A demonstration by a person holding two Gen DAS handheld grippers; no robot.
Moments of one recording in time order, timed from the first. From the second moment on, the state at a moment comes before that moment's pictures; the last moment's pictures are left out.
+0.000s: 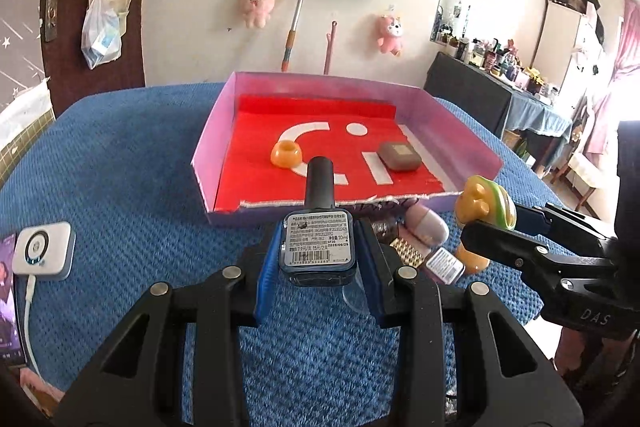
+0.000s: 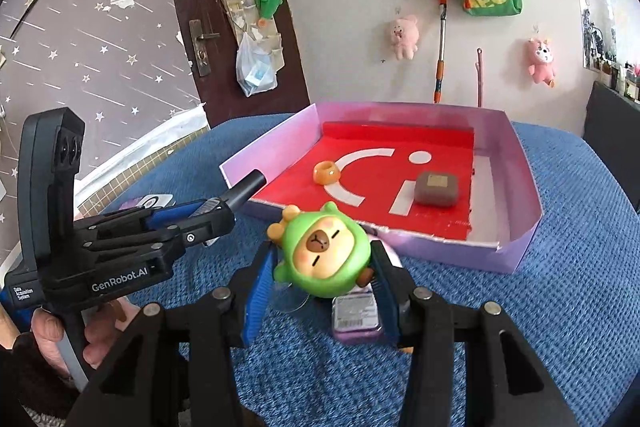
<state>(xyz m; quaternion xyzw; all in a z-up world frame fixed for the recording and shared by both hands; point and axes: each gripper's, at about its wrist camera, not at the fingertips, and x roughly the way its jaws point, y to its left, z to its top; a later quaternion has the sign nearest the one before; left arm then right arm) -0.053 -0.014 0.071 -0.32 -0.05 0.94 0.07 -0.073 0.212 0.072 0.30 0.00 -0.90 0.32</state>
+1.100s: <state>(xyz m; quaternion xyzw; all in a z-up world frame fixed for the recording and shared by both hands) -0.104 -0.020 0.073 -0.35 -0.06 0.93 0.07 -0.133 0.201 0.080 0.33 0.01 -0.89 0.32</state>
